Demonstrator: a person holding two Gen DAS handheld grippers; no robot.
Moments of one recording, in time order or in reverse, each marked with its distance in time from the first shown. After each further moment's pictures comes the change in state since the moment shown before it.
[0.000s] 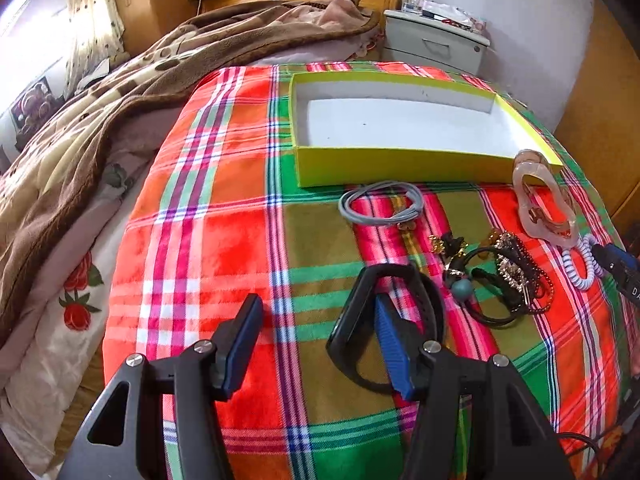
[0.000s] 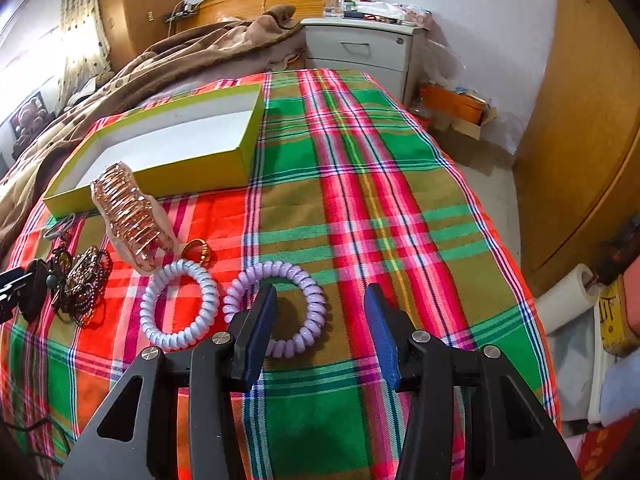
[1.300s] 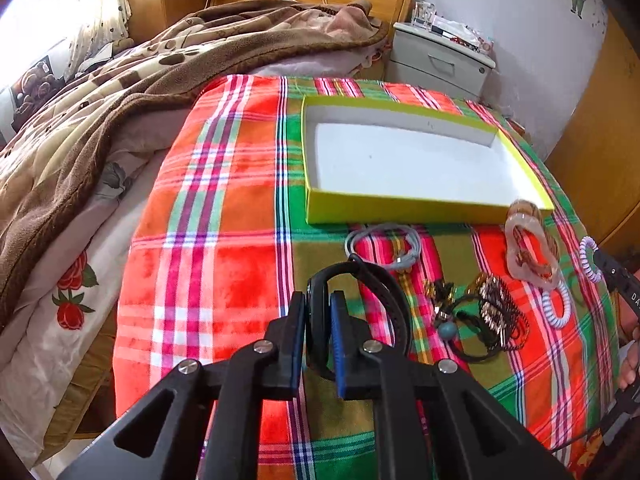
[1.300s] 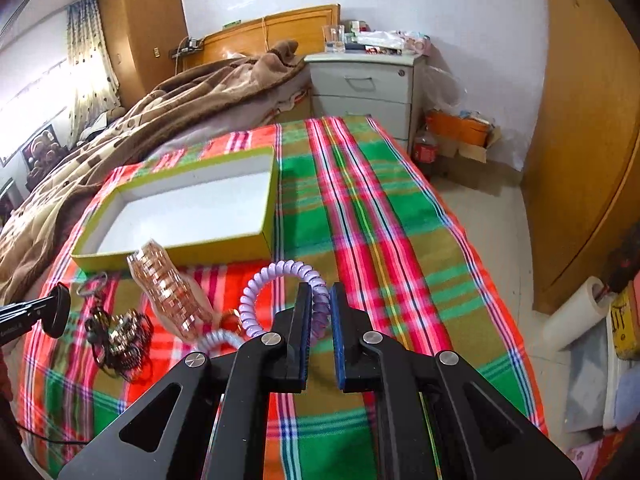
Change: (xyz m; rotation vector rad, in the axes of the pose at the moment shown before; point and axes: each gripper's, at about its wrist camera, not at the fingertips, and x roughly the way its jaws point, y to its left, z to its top) left arm -0.014 0.017 0.026 -0.075 0.000 -0.053; right arm -0.027 0.001 0.037 0.045 -0.118 0.056
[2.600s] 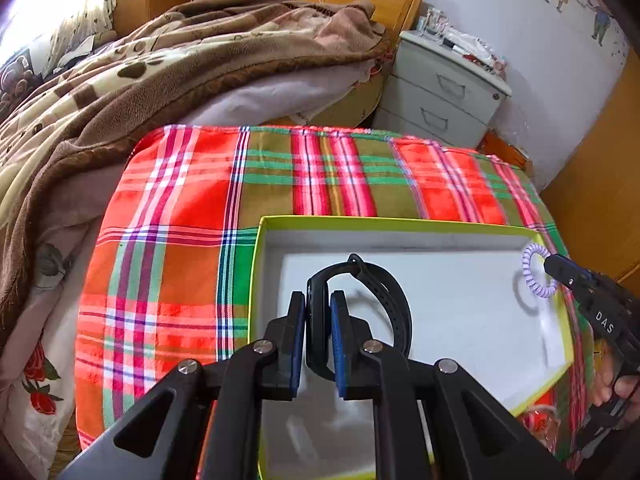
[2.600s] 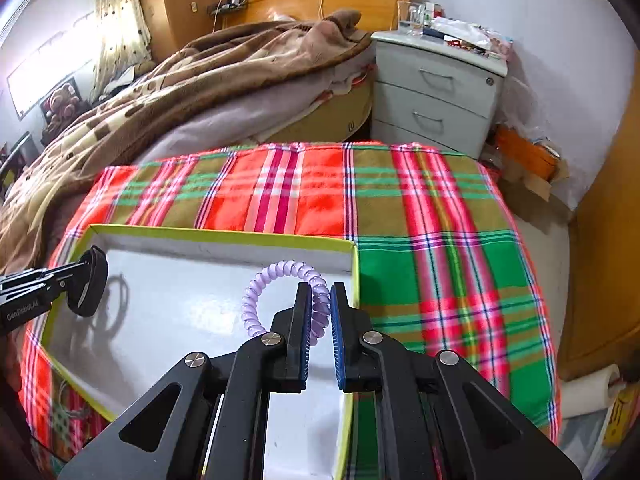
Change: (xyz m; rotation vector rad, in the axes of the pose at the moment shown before) left arm 0.097 -0.011 0.137 -0.034 0.023 -0.062; right arm 0.140 0.060 0.113 -0.162 0.135 0.095
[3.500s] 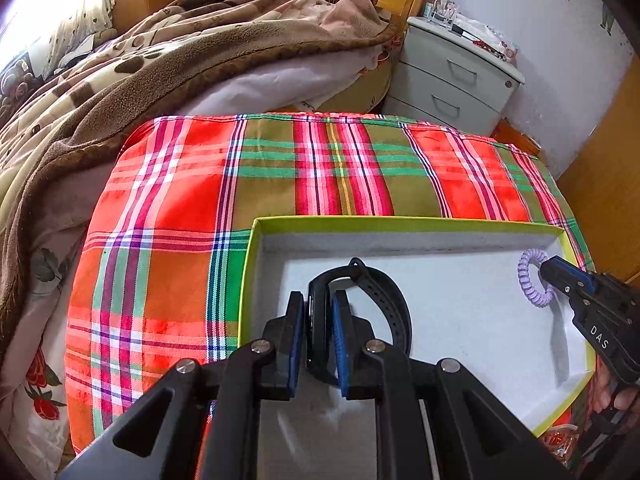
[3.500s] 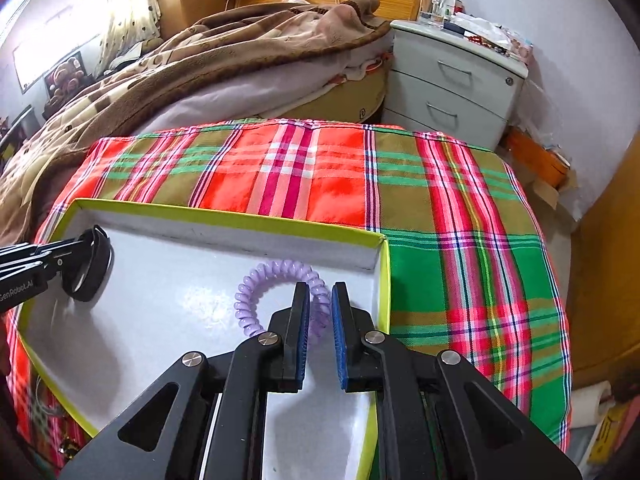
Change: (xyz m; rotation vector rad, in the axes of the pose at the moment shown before) left arm 0.021 -0.003 0.006 0.008 0.030 0.031; right arm 0.024 0.010 0.000 -0.066 0.043 -0.012
